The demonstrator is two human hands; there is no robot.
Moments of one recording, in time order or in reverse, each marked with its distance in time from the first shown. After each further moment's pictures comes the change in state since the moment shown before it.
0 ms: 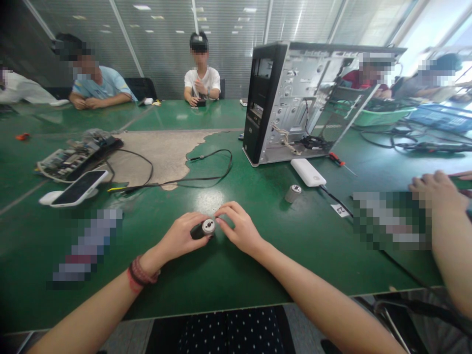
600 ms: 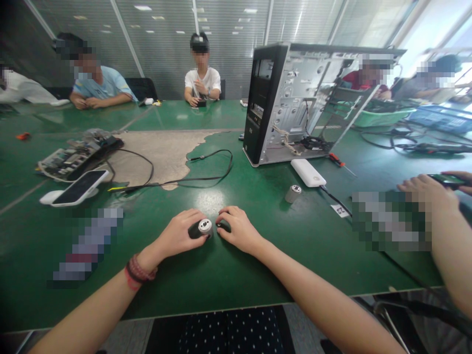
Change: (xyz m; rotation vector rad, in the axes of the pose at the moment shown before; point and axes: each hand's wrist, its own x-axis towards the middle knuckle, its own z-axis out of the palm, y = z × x) left_hand 0.002 0.000 -0.011 0.094 -0.033 -0.009; right_hand -0.006 0.021 0.009 -0.195 -0.306 0.125
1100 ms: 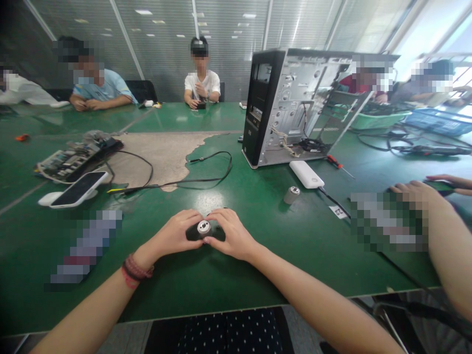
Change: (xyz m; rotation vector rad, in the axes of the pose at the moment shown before) left_hand -0.001 -0.012 -0.004 0.022 -0.060 0.081; right_hand -0.001 -0.023 -0.003 0.118 0.107 -0.187
